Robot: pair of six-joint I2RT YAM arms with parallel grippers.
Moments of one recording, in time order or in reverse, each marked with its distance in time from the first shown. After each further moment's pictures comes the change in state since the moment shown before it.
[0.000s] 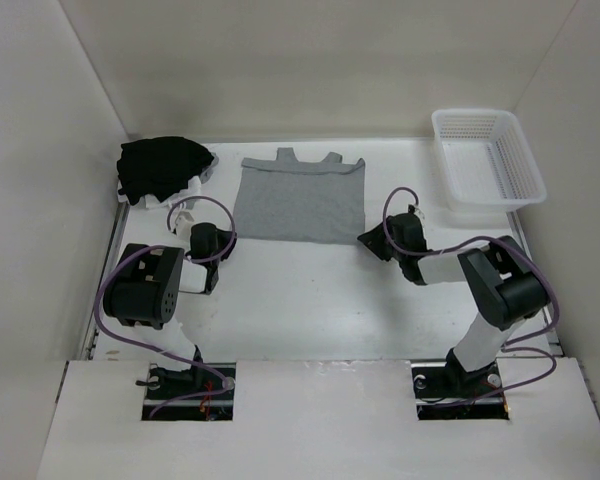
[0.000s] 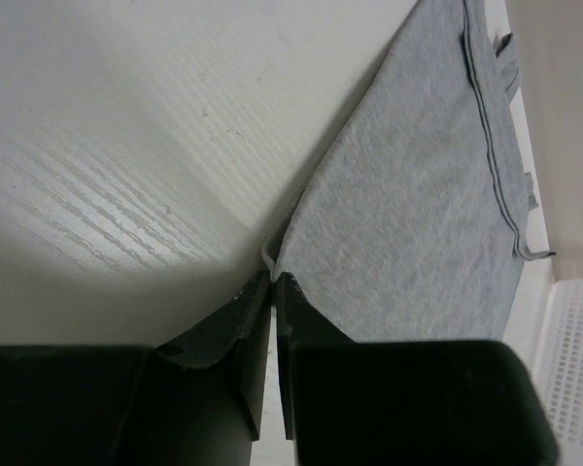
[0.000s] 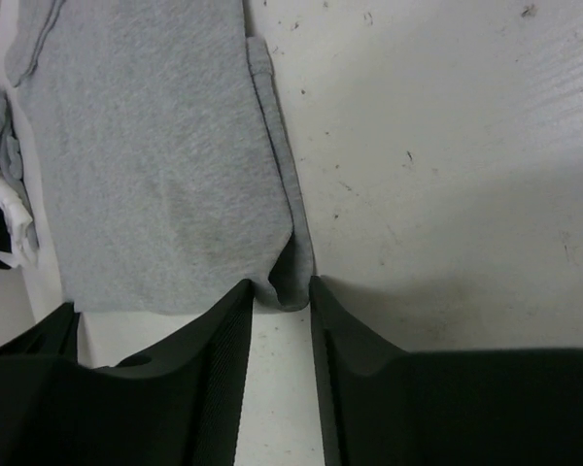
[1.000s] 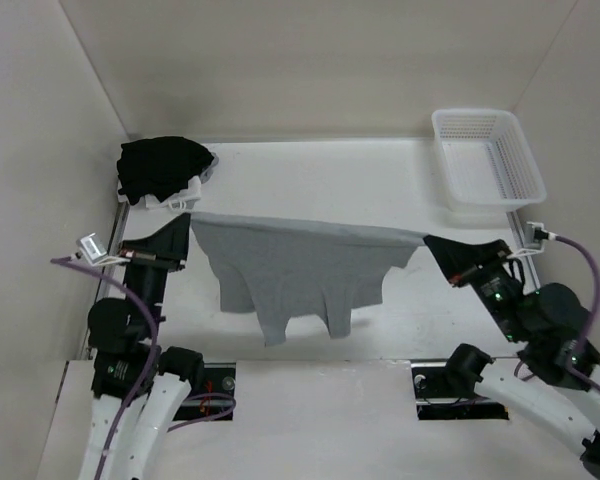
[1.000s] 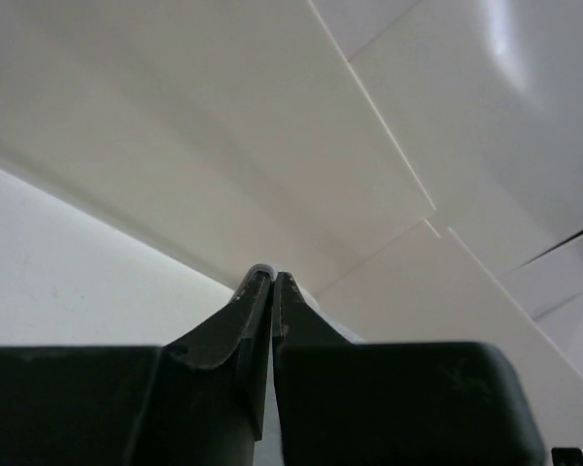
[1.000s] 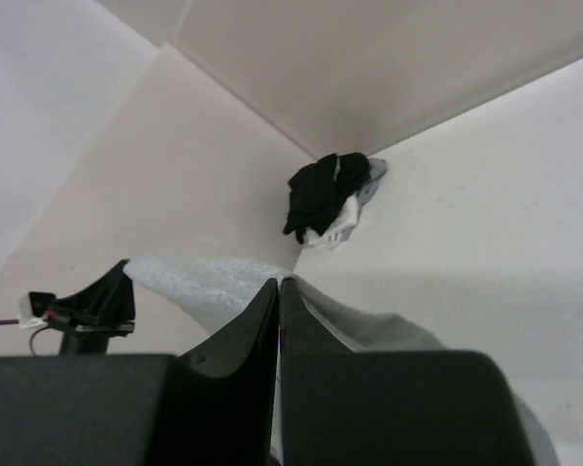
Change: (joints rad) left arm -0.107 -1.415 0.214 -0.803 0.003 0.173; right arm 0.423 -1.353 0.170 -0.792 0.349 -0.209
